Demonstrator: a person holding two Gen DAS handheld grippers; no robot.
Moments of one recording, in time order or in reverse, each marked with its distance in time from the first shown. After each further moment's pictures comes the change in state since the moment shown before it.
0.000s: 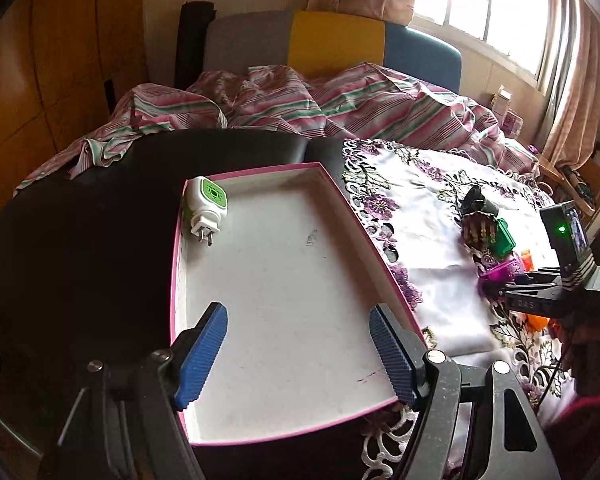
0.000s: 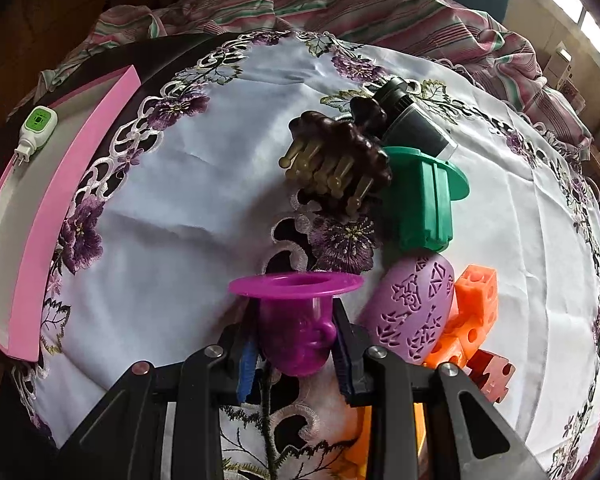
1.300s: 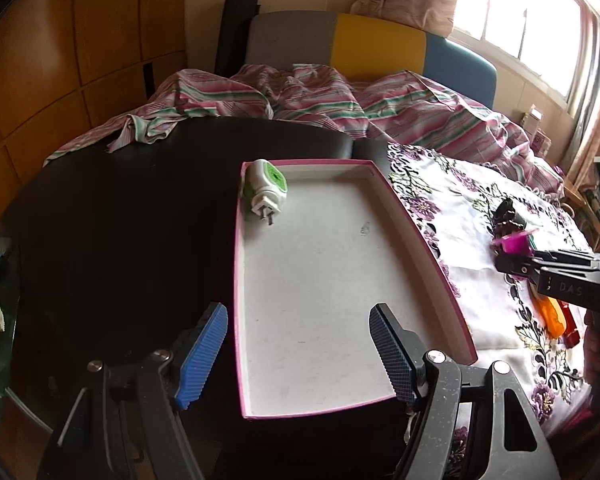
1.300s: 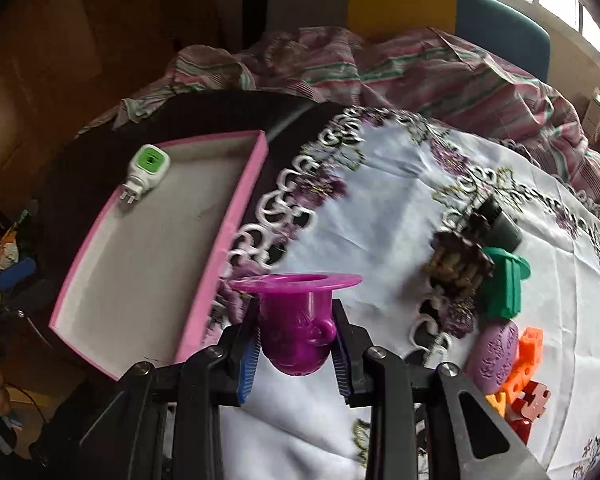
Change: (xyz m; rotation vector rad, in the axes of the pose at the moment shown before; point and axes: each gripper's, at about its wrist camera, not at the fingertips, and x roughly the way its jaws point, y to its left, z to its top) left arm -0.015 0.044 -0.019 -0.102 -0.004 0.080; right arm -0.068 0.099 0.029 -0.107 -0.190 0.227
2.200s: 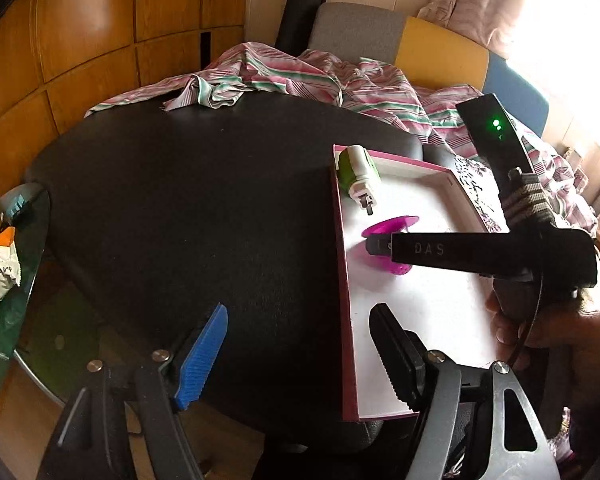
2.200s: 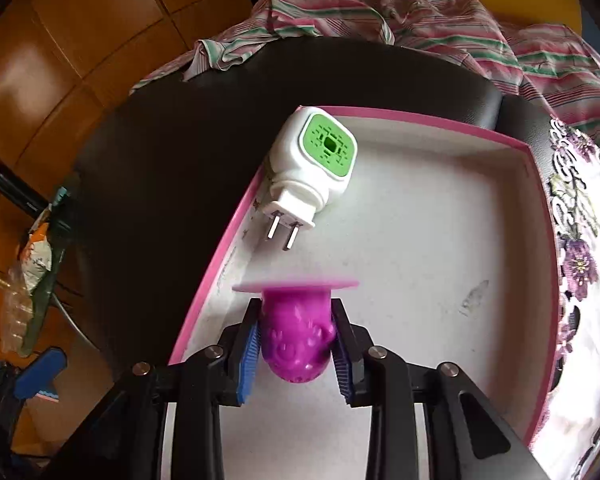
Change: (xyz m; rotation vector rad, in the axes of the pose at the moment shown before) left arm 0.012 0.073 -0.009 -0.156 0.039 0.075; right arm 0.134 0.150 0.065 -0.054 0.167 0.204
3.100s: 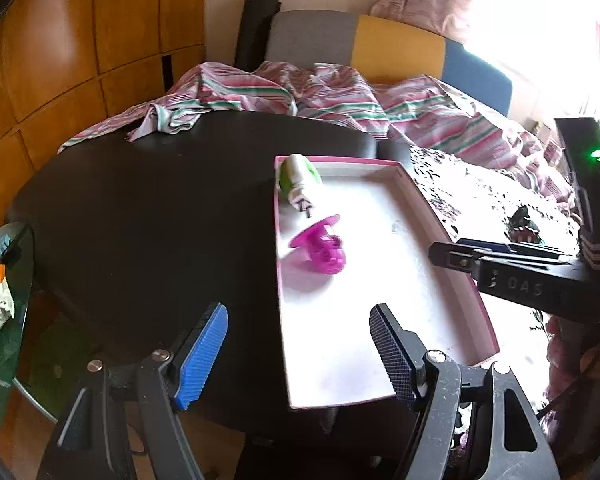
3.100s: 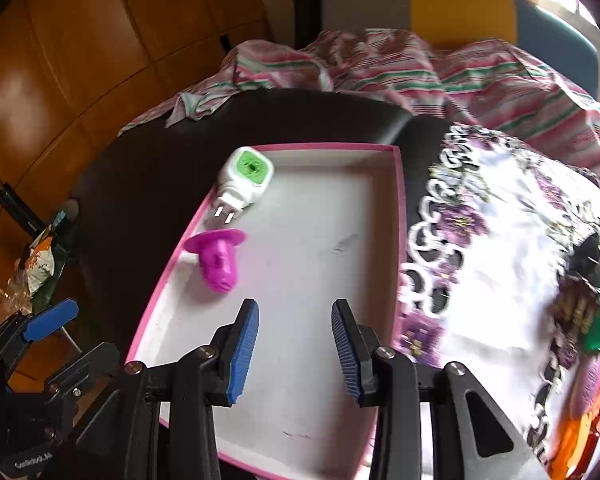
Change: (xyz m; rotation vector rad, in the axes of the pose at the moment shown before) left arm -0.019 -0.046 -0.002 0.134 -0.031 -0.057; right arm -0.102 -0.045 -0.065 0.055 -0.177 -0.115
